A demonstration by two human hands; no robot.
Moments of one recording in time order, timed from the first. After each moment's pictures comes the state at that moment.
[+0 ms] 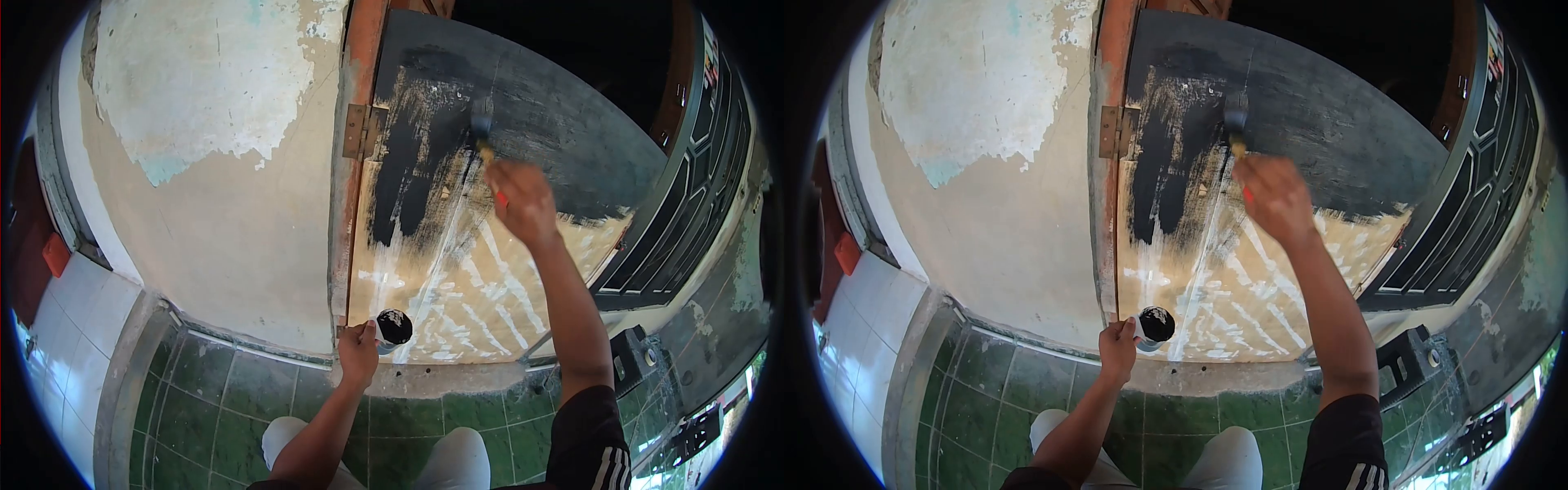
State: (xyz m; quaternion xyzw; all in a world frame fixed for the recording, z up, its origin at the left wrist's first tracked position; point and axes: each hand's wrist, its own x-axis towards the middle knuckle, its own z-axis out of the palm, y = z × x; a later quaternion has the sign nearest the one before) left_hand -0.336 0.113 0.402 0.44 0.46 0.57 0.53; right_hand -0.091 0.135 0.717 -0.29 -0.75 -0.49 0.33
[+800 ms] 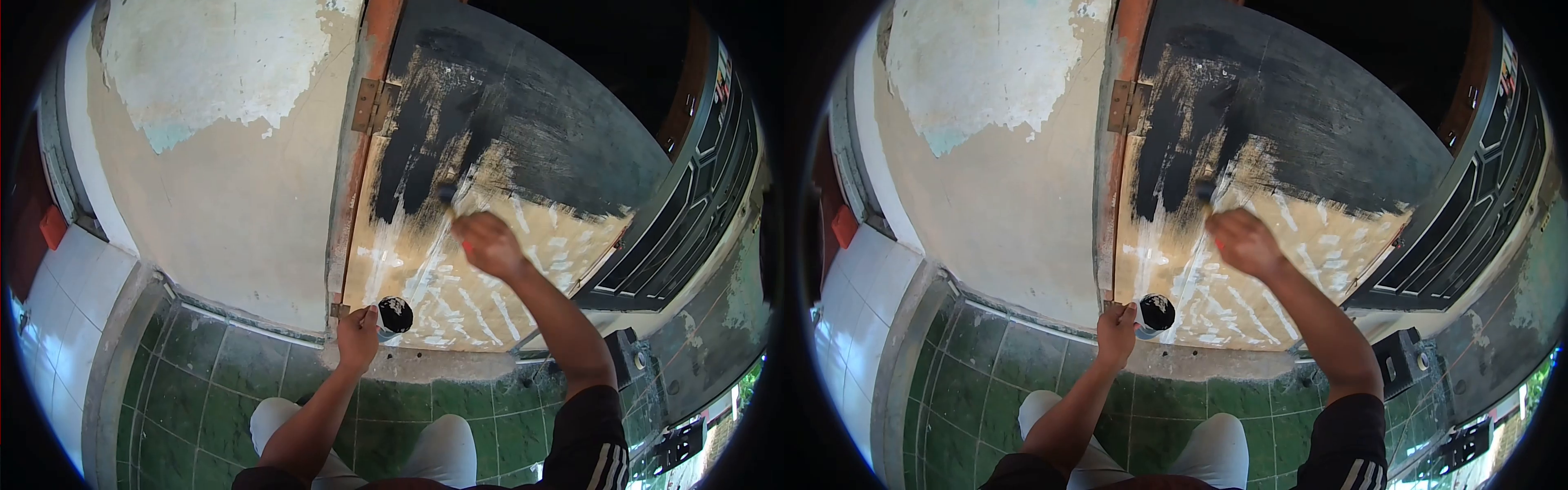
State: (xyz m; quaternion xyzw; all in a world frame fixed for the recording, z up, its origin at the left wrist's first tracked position) left_hand -0.335 0.095 0.397 0.47 0.48 0.54 0.51; right_hand -0.093 0.134 0.620 -0.26 -0.86 -0.35 0.26
